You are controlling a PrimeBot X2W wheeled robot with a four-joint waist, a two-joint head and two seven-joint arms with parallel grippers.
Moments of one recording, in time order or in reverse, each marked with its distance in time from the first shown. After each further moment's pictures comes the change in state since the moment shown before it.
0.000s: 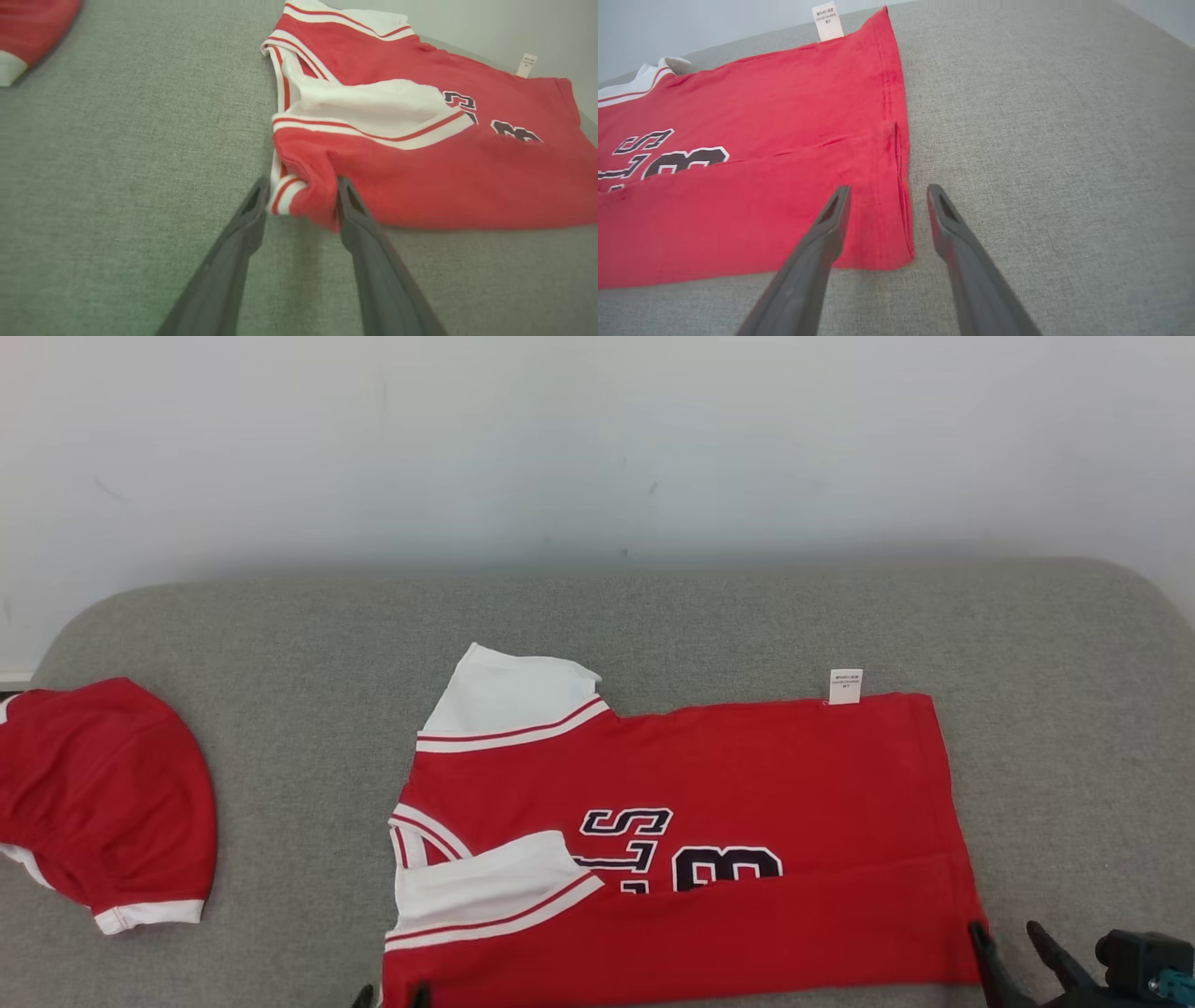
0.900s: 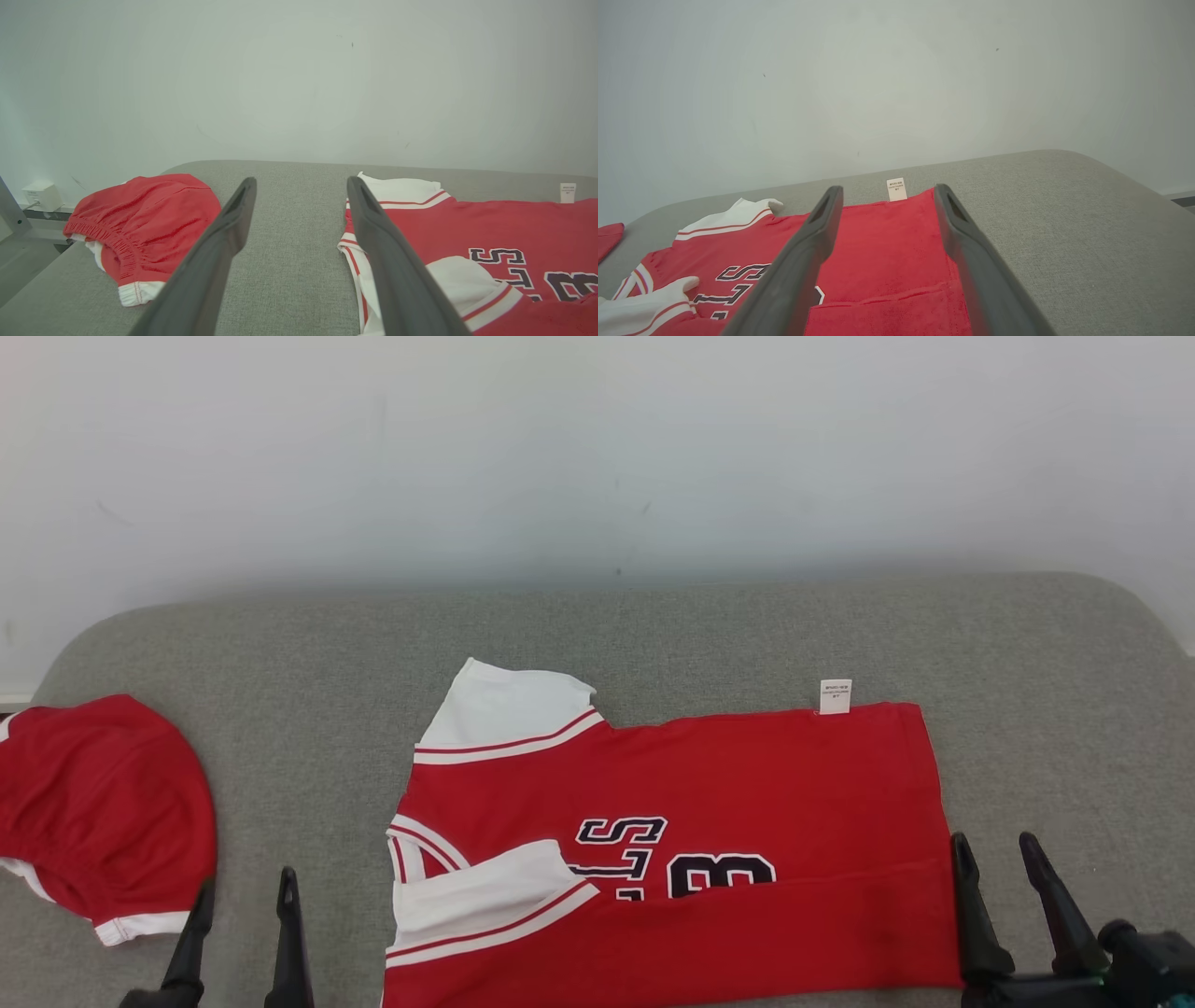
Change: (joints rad) left arm 0.089 0.007 0.287 -0.433 0.272 0.099 0.000; right arm 0.069 0.157 -0.105 -0.313 -0.184 0.000 -0.212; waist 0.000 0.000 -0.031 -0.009
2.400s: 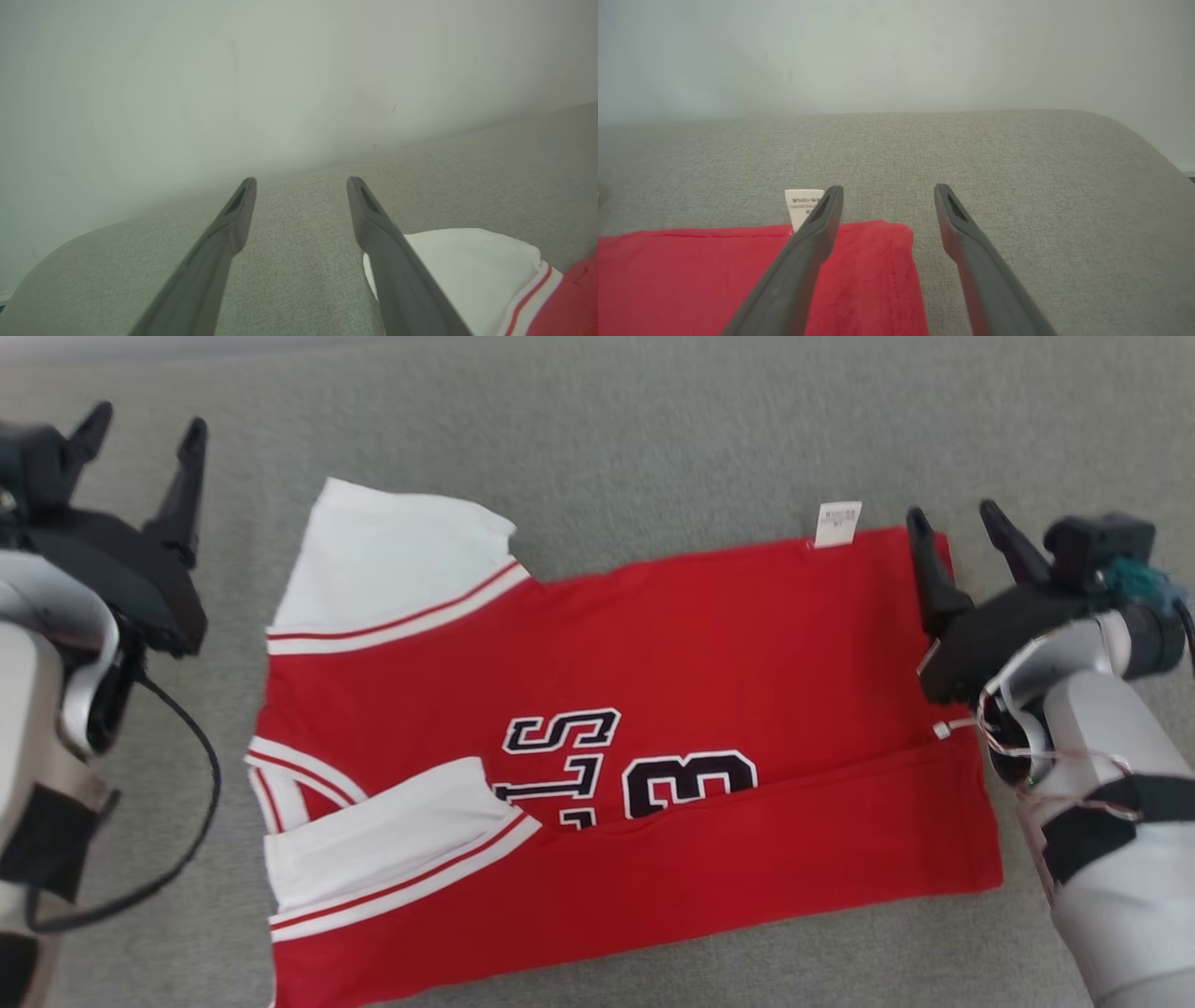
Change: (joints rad) left arm -0.914 0.277 -0.252 0.391 -0.192 -0.138 0.335; right arm -0.802 -0.066 0.130 0.545 -0.016 0.000 0.208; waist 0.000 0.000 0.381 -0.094
